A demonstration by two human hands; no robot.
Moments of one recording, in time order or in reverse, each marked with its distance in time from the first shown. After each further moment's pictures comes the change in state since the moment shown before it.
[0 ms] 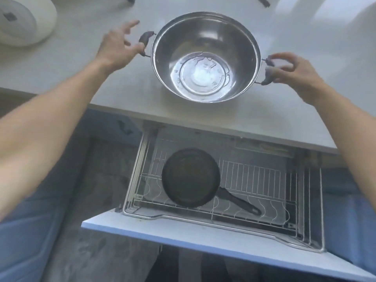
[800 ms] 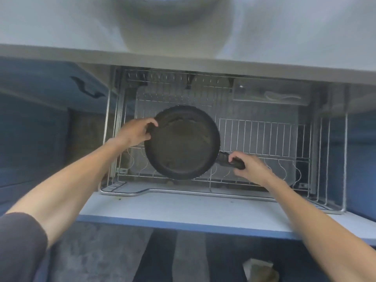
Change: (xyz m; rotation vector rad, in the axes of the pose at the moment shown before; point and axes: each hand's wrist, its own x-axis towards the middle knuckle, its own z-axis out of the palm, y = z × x) left_hand -0.194 -0.178 0.227 0.416 -0.763 -0.010; right_hand -0.223 0.284 0.141 -0.427 -0.502 0.266
